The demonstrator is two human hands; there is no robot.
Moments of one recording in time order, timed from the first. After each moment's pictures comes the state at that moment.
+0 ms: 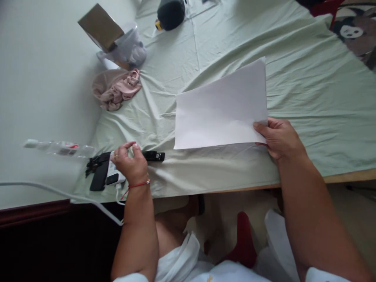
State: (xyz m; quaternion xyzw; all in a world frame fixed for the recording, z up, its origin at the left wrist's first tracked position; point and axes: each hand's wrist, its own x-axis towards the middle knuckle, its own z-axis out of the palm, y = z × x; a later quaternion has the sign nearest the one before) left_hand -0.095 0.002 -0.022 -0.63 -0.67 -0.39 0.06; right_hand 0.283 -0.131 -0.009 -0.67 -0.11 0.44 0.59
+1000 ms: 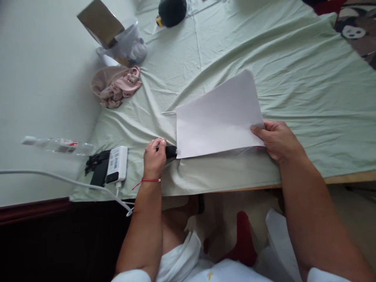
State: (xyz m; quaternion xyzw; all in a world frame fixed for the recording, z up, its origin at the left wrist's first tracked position) left_hand -0.061 0.004 -0.045 -0.72 -0.61 -0.29 -0.15; right_hand 0.283 -0.131 -0.019 -0.63 -0.15 0.48 0.59
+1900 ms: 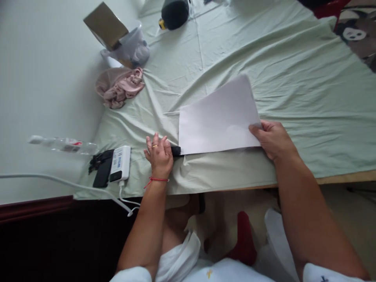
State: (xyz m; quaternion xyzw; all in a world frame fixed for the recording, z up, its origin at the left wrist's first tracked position) left_hand -0.040 -0.020 -0.042 -0.72 -0.66 -0.21 -0.04; right_hand 0.281 -0.126 -0.027 -0.64 -0.19 0.45 0.59
